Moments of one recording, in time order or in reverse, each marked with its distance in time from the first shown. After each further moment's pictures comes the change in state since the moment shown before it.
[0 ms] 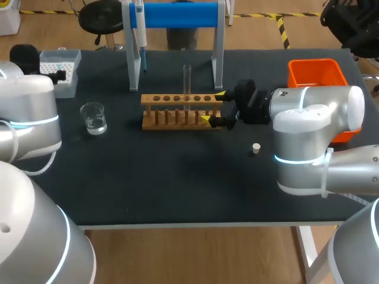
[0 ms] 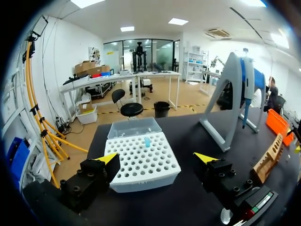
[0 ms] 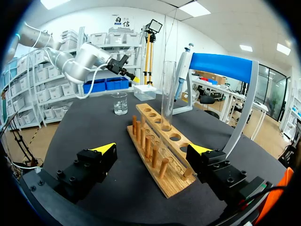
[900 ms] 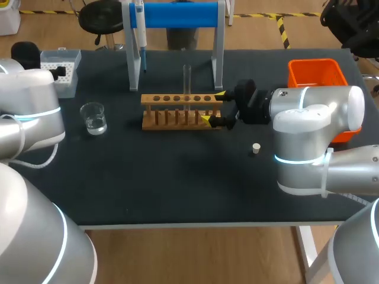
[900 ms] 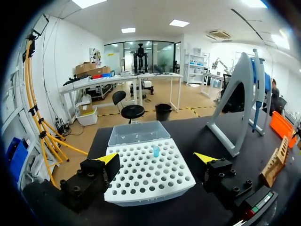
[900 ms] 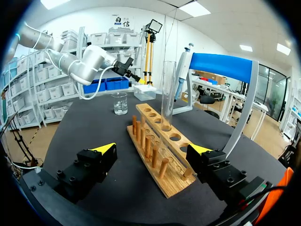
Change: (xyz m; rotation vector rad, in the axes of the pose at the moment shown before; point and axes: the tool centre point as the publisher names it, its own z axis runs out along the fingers) left arm -0.016 -0.005 0.029 0.019 -0.005 -0.004; right arm 0.000 0.000 0.000 0.000 0.000 0.000
